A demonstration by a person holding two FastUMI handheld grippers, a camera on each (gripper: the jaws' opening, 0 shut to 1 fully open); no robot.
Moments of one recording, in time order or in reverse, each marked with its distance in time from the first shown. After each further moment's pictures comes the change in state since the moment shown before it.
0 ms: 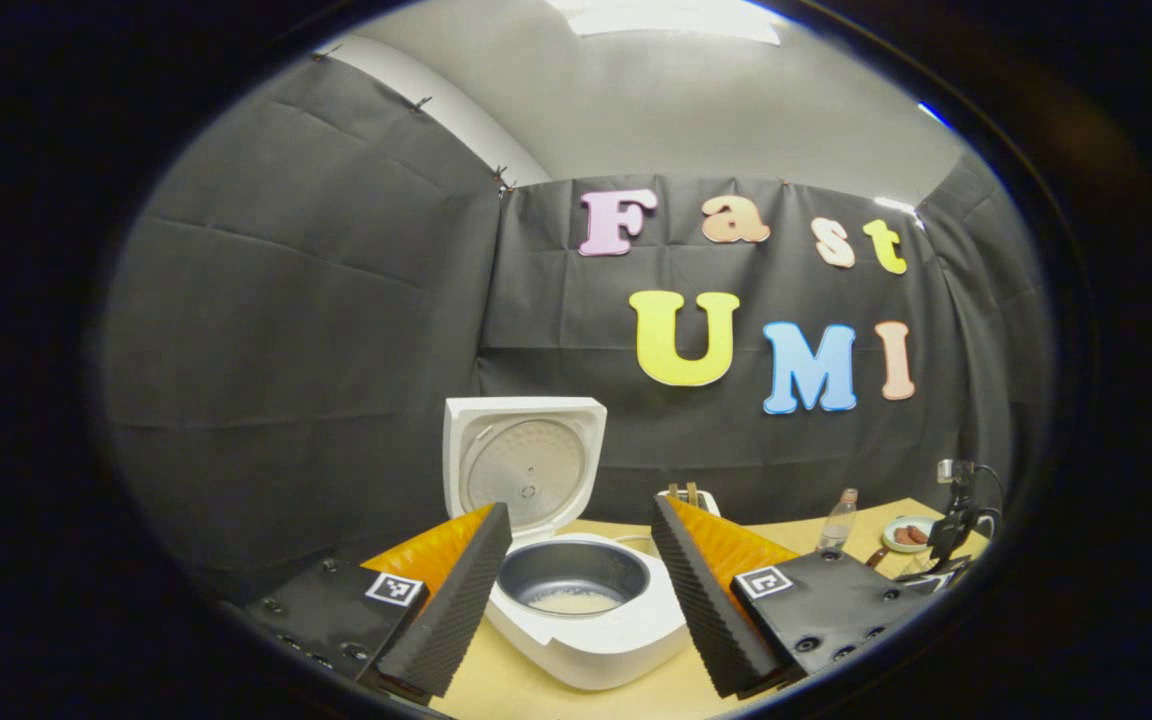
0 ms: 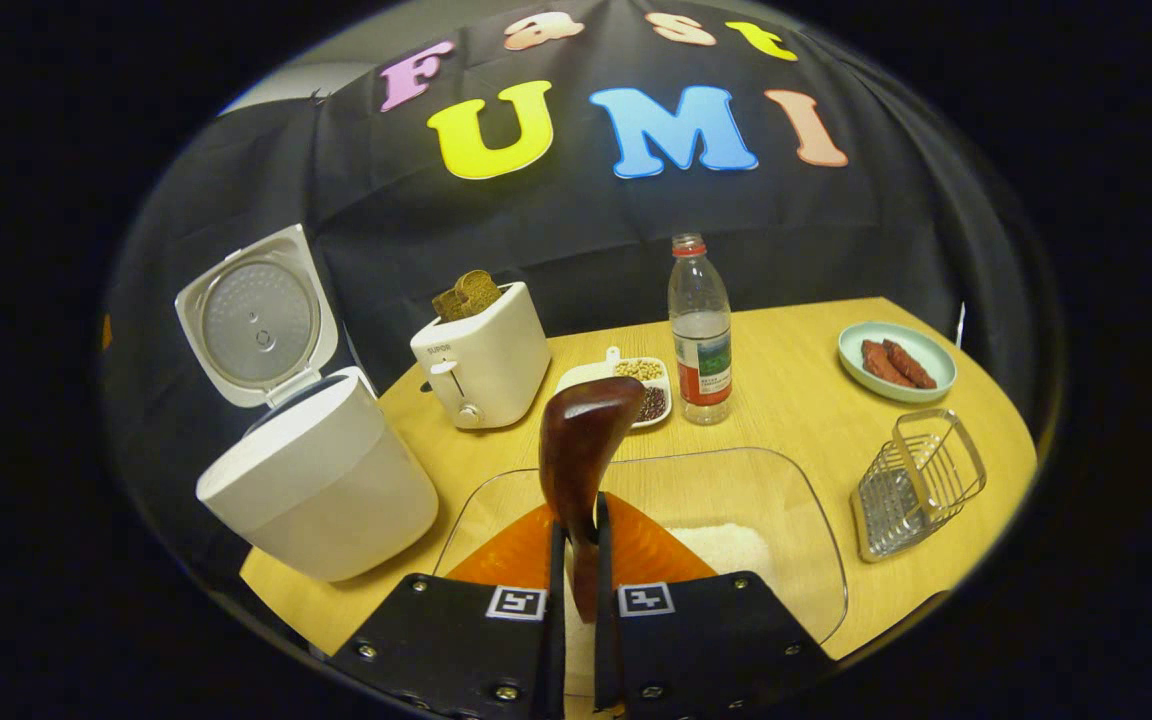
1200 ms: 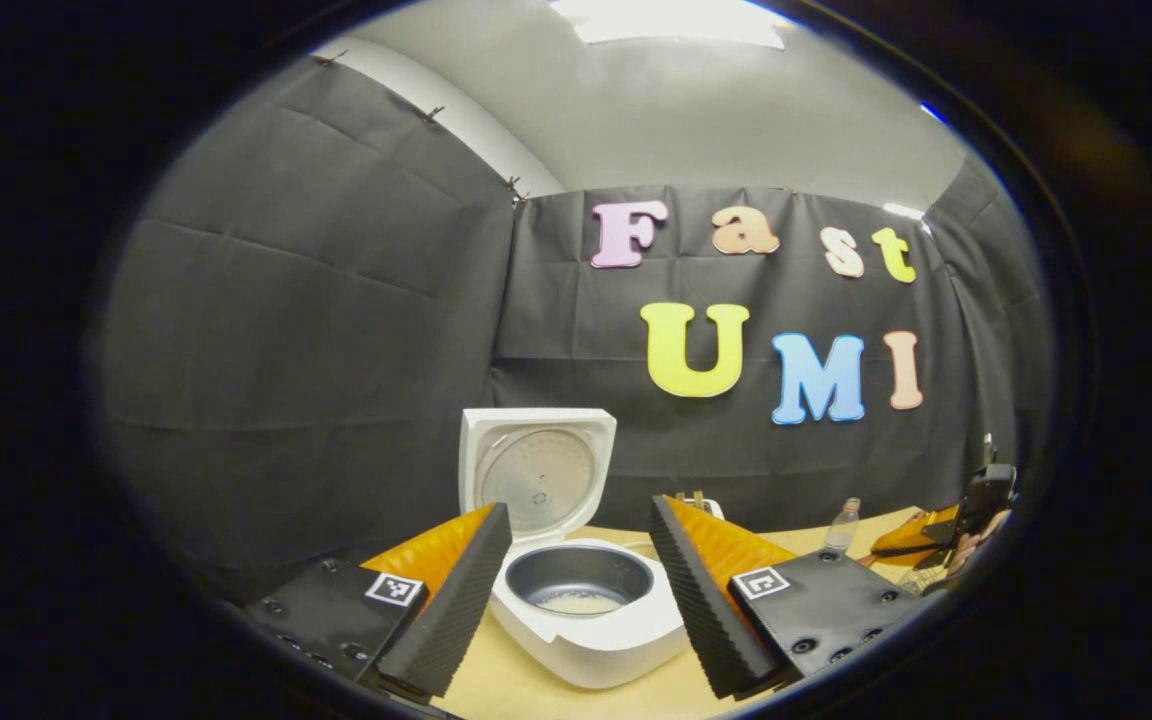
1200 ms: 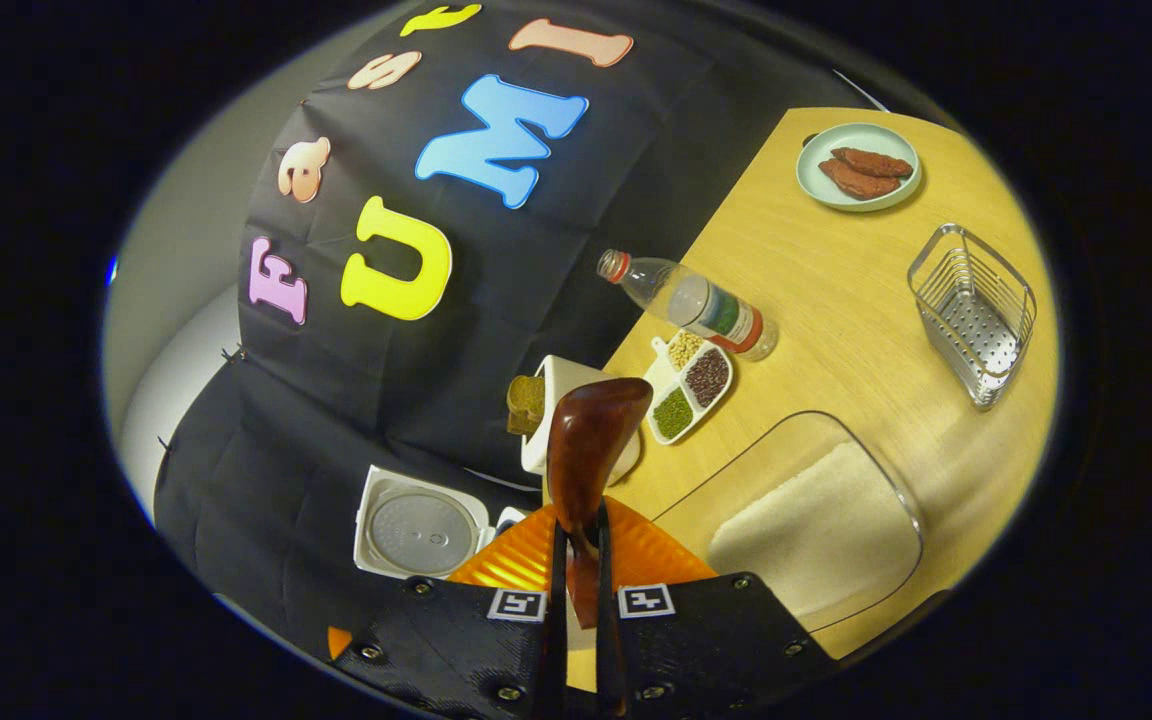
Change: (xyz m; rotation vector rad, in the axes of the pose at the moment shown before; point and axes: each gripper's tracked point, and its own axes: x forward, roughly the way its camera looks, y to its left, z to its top) left arm -0.016 0.012 0.009 -0.014 -0.031 0.046; right arm -0.042 0.031 0.093 0.741 0.039 0.330
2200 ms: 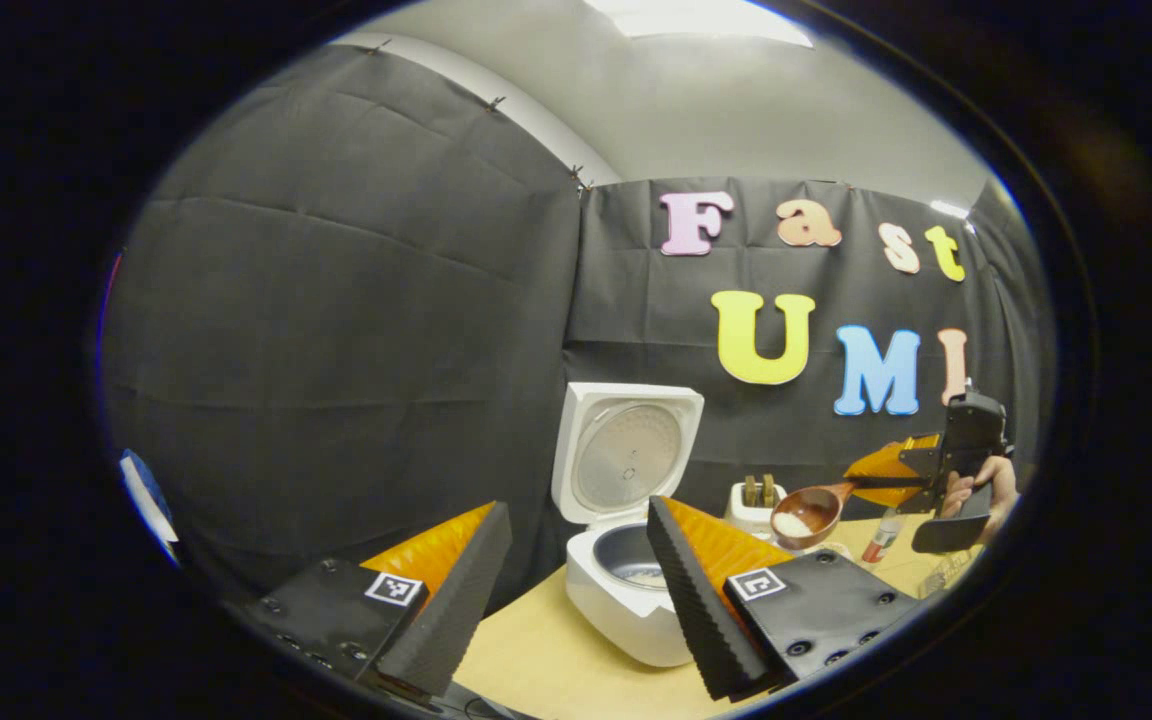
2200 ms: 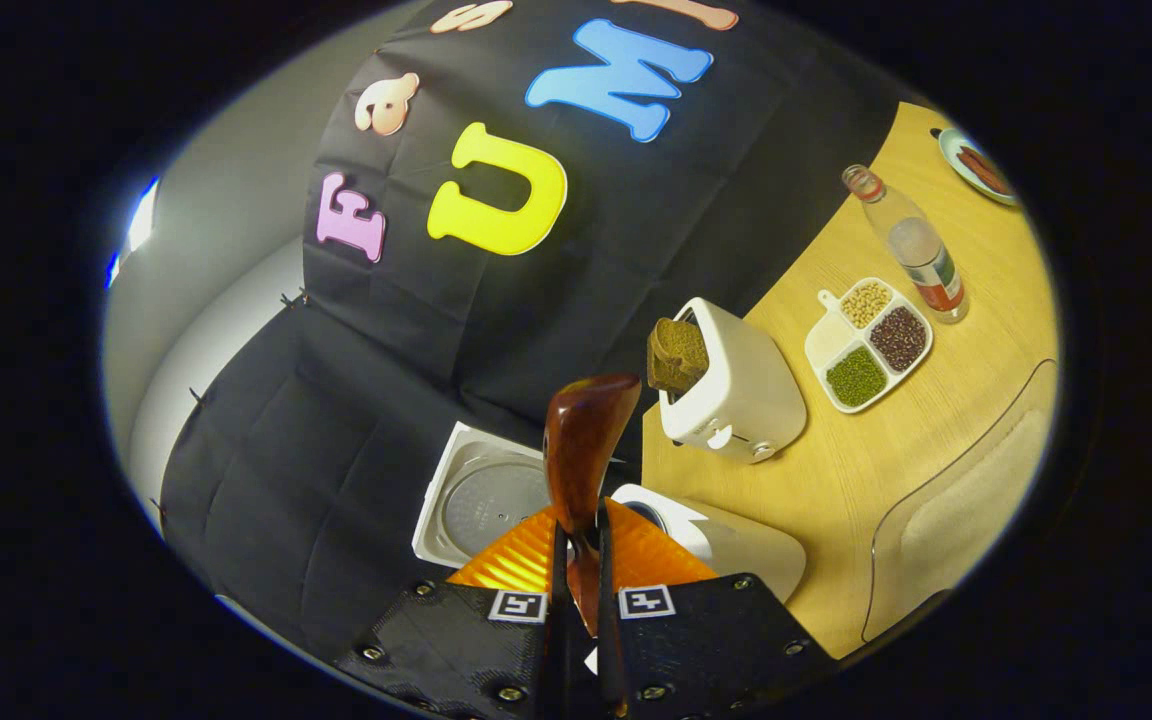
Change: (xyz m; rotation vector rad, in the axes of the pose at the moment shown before) left arm -0.032 0.092 -0.028 -0.016 0.046 0.168; right arm 0.089 0.128 -0.065 -0.149 0.102 0.175
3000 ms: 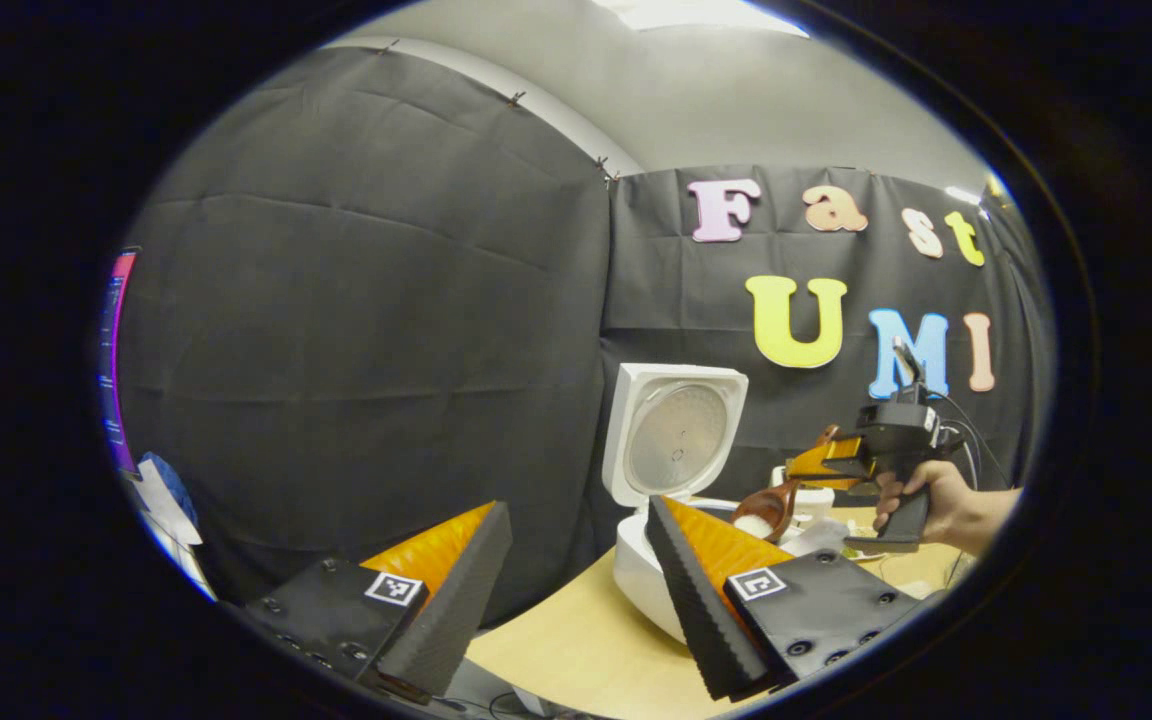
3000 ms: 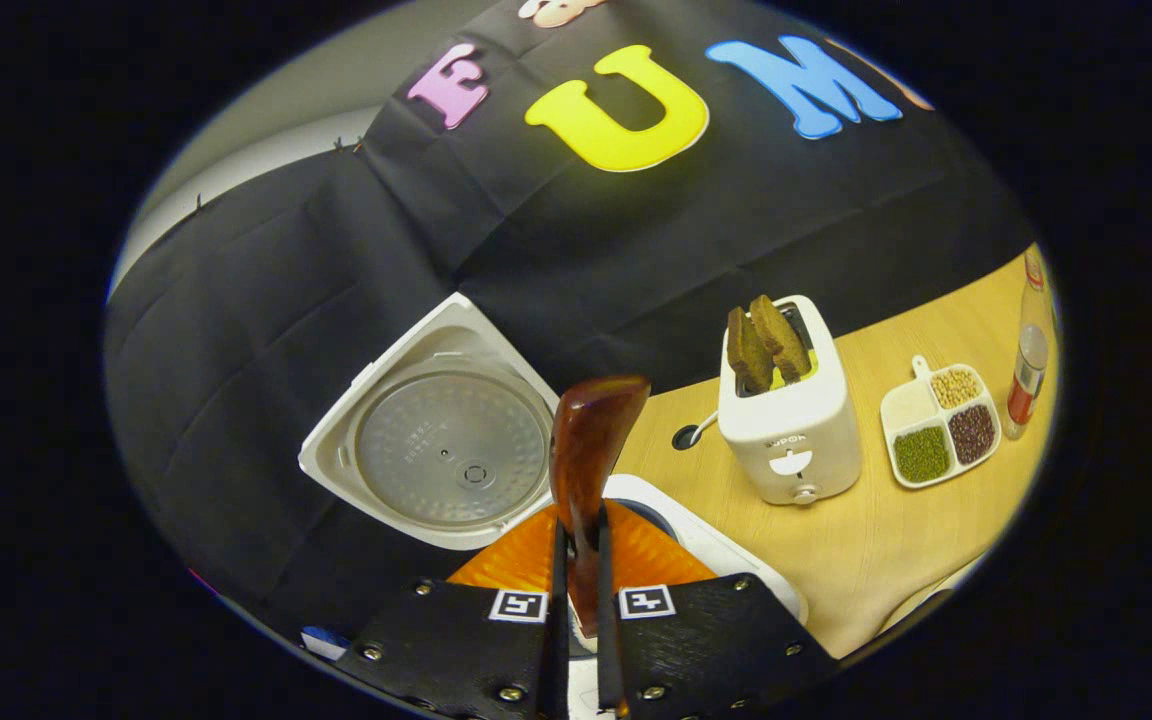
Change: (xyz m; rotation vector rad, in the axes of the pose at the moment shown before) left arm -0.013 0.040 -0.018 0.013 0.029 0.082; right arm 0.111 0.008 -0.065 -0.508 0.116 -0.068
